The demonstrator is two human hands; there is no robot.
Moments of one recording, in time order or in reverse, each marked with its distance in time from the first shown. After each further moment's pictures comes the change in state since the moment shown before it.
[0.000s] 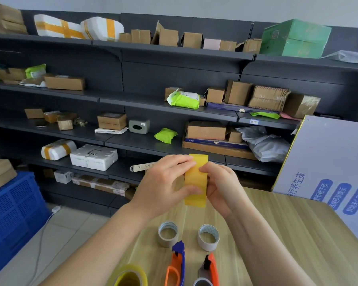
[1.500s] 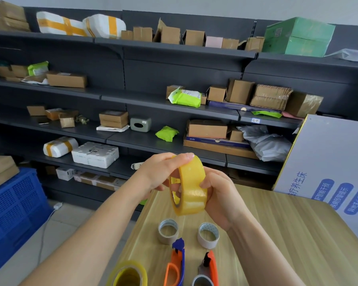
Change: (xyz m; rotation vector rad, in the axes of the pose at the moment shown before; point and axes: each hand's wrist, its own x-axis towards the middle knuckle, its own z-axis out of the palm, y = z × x) left_hand 0.025 0.004 -0.021 -0.544 -0.314 -0.865; right_hand -0.016 0.011 -0.006 -0.053 -0.365 -0.037
